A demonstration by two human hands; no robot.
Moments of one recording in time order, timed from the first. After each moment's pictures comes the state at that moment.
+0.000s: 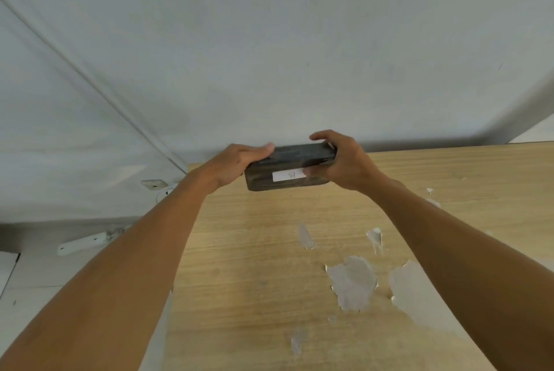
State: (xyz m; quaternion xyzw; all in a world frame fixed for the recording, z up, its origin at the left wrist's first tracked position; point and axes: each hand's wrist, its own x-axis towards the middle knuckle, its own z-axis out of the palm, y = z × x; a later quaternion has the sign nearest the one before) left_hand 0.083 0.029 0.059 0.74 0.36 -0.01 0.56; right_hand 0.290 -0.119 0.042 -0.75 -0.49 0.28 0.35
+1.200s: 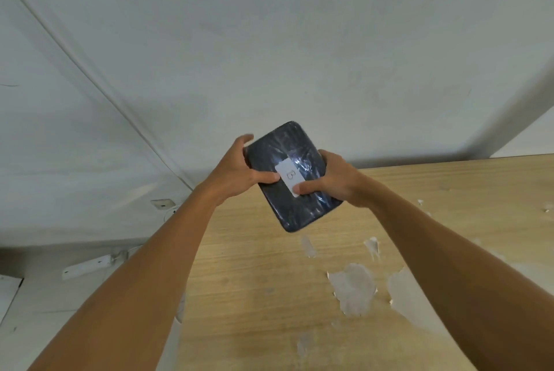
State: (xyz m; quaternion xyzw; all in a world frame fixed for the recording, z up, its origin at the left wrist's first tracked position) left_hand 0.071 0.003 0.106 0.73 0.39 0.13 0.54; right_hand 0.252 -0.130 0.094 -0.72 -0.38 0.46 0.36
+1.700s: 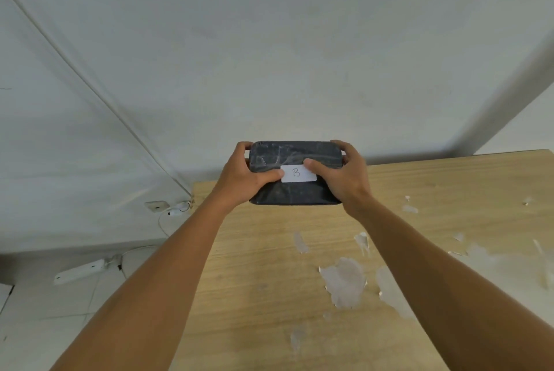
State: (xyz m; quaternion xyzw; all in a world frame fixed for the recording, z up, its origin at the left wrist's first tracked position) left_hand 0.077 -0.028 0.099 0.72 0.41 0.18 0.54; right_hand 0.243 -0.160 0.091 -0.75 -0.22 0.26 0.56
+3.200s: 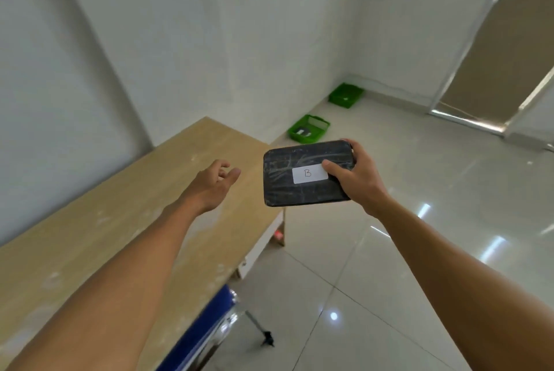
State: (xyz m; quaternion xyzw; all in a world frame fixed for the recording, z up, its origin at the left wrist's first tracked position) left_hand 0.379 -0.643 0.136 0.92 0.07 -0.05 0.38; right_hand 0.377 -0.942 0.163 -0.80 0.00 -0.03 0.60
